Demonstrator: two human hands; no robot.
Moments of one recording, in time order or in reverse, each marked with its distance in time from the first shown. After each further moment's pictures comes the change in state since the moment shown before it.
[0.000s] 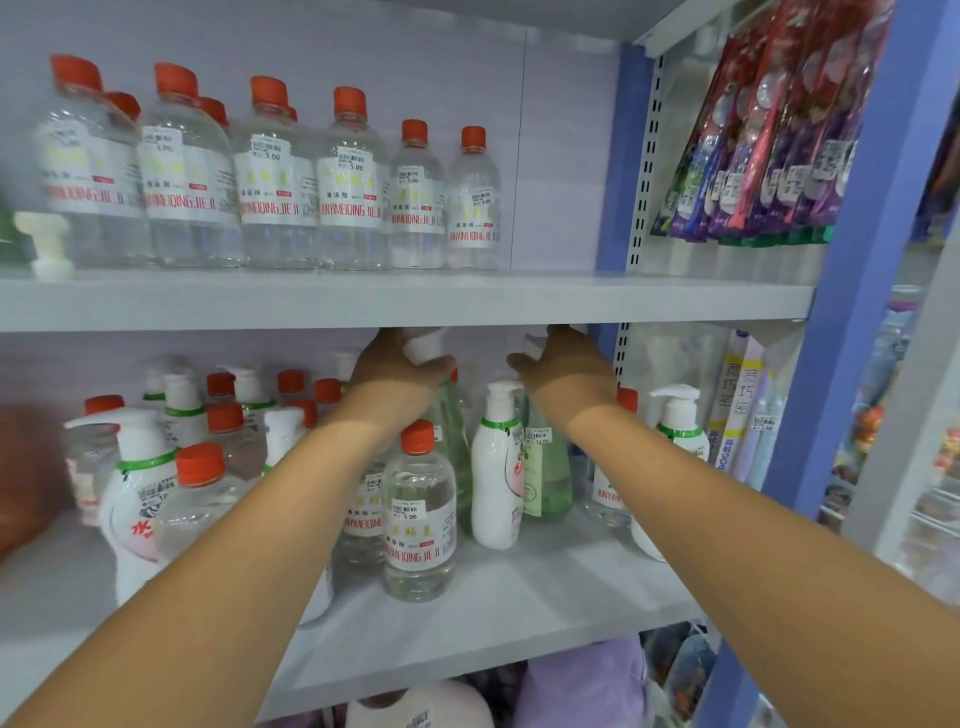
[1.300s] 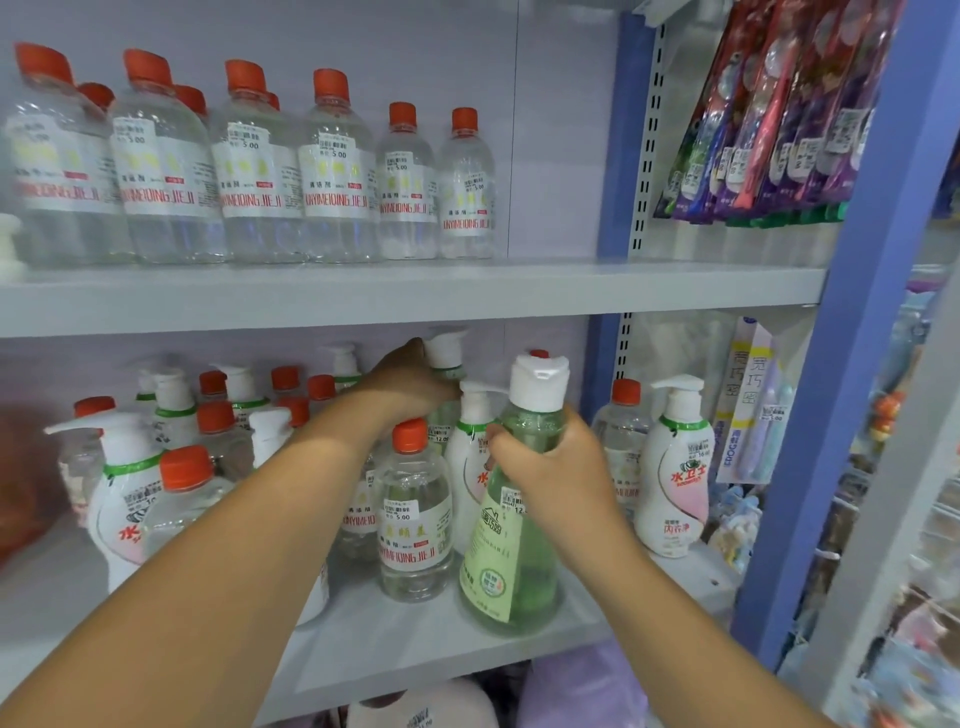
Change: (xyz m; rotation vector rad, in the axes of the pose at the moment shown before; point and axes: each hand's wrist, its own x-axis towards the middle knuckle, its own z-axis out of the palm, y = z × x) left_hand 0.034 -0.017 0.019 0.279 -0.314 -0.048; right_hand -0.122 0.003 0.017 0.759 -0.009 0.094
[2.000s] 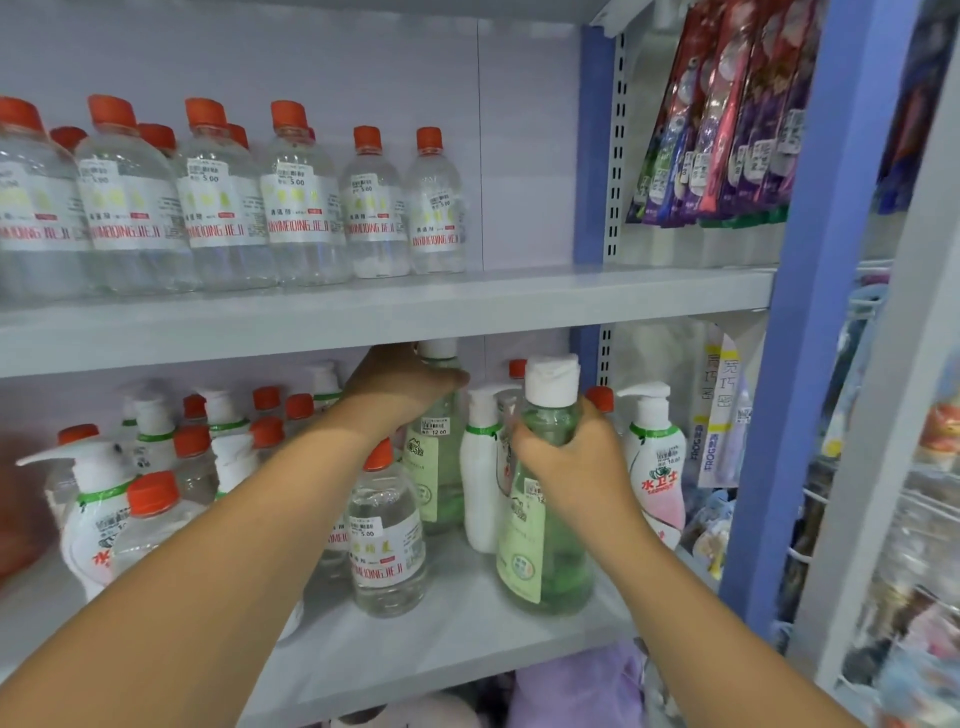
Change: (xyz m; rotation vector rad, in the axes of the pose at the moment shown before) left_hand -0.008 0.041 0.012 0.013 0.190 0.041; right_hand 0.032 0.018 -0.046 -0.030 0.040 -0.037
